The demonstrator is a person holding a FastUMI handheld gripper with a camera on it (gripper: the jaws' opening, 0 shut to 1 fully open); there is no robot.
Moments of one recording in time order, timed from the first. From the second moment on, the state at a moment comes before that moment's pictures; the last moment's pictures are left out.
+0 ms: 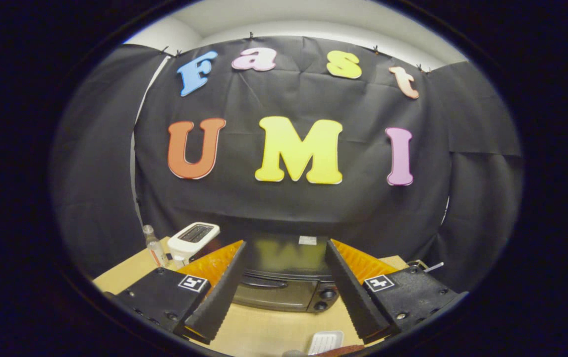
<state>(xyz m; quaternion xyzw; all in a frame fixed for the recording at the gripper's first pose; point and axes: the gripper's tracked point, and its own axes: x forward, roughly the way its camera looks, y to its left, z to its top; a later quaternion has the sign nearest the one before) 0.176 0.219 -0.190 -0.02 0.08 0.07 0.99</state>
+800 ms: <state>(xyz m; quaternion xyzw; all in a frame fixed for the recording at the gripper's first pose) 0.242 0.268 -0.302 0.01 0.18 0.03 0.98</state>
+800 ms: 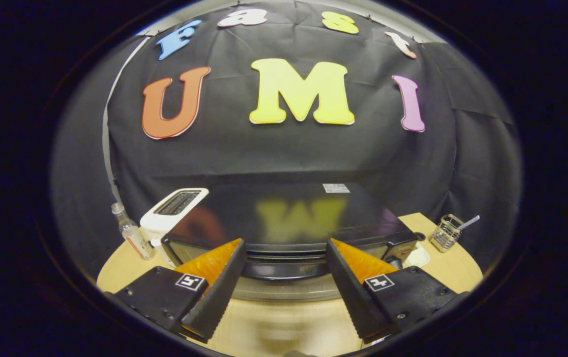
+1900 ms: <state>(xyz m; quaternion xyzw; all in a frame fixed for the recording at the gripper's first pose) 0.118 0.259 -0.373 -0.03 0.24 0.05 0.97</state>
